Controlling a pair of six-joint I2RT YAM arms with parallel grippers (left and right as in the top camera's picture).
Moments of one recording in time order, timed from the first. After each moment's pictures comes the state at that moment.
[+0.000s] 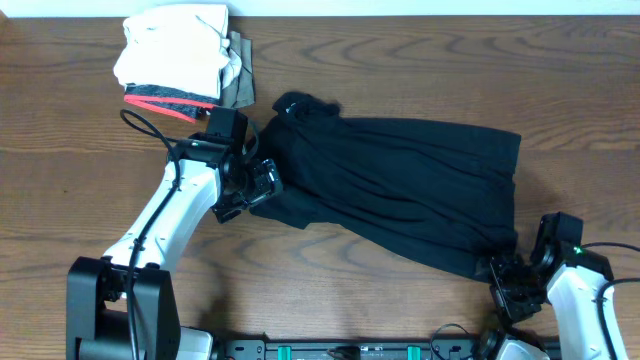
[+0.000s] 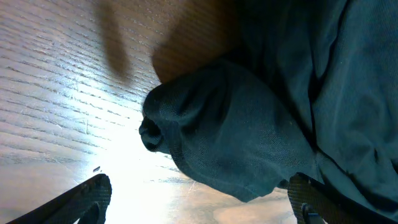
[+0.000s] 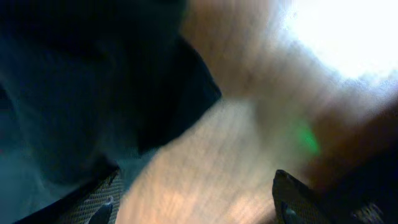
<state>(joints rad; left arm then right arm) -0.18 1.59 1.04 -0.86 0.21 -0.61 -0.37 1.12 0.46 -0.97 -0.21 0.95</state>
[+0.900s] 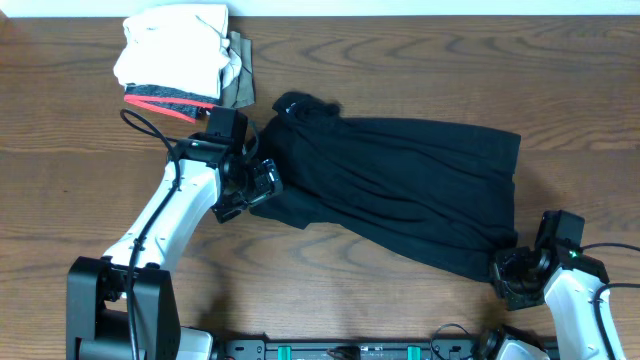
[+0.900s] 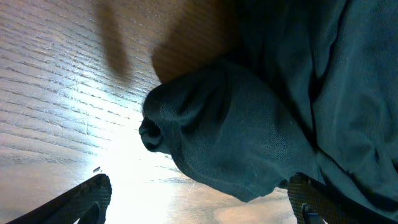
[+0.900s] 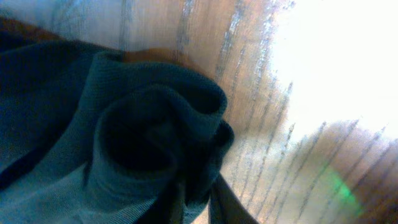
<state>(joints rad) -0.18 1.59 1.04 -0.86 0.21 -0.61 -0.37 1.12 0.43 -0.81 -0.14 1.05</state>
